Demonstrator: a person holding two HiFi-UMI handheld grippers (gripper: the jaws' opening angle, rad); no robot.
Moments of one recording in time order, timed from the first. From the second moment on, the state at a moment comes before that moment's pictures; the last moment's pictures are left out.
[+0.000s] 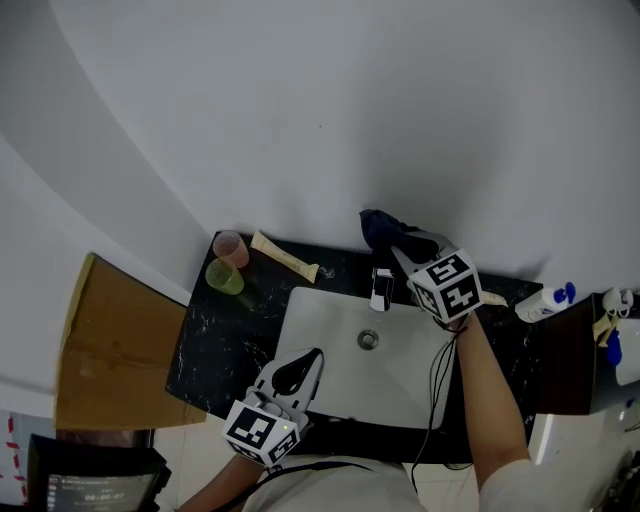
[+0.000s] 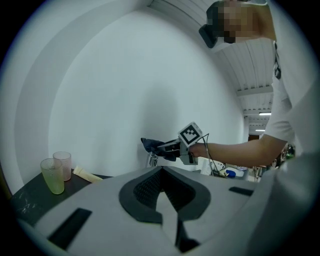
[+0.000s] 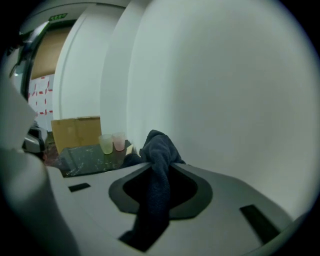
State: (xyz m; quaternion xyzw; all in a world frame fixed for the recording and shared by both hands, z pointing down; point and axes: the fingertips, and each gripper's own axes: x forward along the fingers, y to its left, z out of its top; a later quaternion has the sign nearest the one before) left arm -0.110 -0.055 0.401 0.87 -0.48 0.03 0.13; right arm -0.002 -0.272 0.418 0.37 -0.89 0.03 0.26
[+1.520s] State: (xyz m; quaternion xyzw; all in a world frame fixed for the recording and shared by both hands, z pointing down) left arm -0.065 -0.081 0.378 0.90 -0.42 0.02 0.10; right arm -0.009 -0.233 0.419 0.30 -0.92 0.04 0.25
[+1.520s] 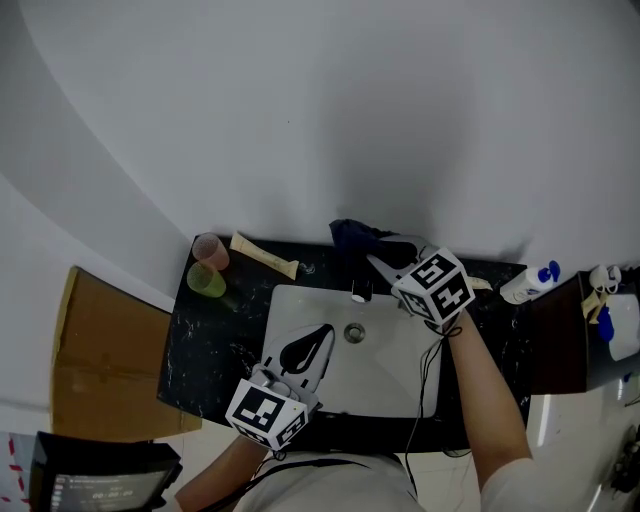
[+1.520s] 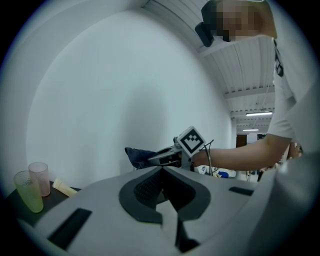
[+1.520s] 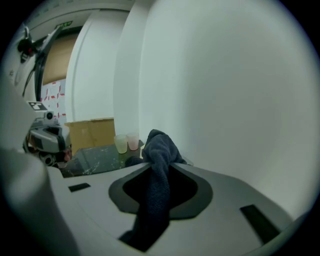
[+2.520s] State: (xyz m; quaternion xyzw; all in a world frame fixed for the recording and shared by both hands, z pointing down) left arm -0.051 -0.078 0.385 0.90 -0.41 0.03 0.12; right arm -0.005 -0.152 0.429 0.36 -0.92 0.02 0.18
